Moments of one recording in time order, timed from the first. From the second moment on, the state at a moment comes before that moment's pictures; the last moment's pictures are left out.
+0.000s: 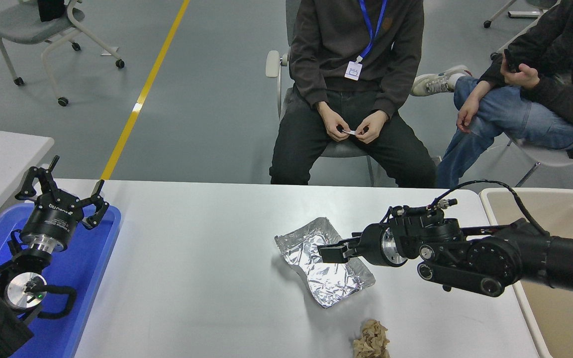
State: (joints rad) left arm -0.56 0.46 -0.57 -0.39 -0.24 -0.70 -0.60; right arm 1.08 -0.27 -0.27 1.05 -1.27 -0.02 -0.01
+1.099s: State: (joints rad) left arm -0.56 0.46 -0.57 -0.39 -0.24 -0.70 -0.60; right arm 0.94 -0.17 -0.36 0.83 -1.26 -0.21 -0.01
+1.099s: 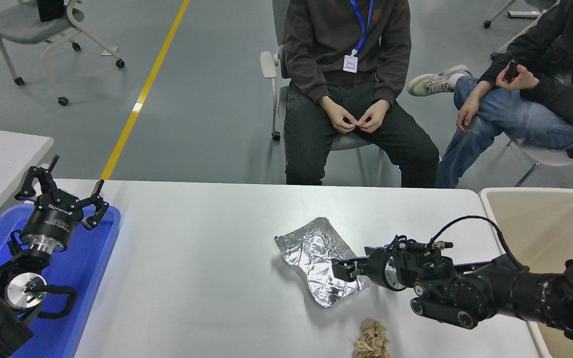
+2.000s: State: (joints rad) left arm -0.56 0.46 -0.57 -0.39 -0.24 -0.70 -0.60; right arm 1.01 -0.17 -0.42 0.84 -1.22 -0.21 -0.01
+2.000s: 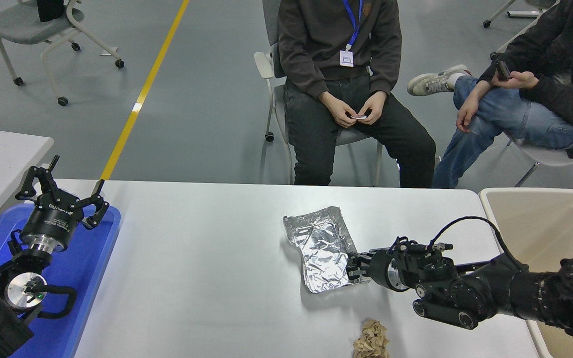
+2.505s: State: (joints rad) left arm -0.56 0.46 -0.57 -0.39 -0.24 -0.70 -0.60; right arm 1.11 -0.26 -0.42 0.98 -1.16 -0.19 -0.01
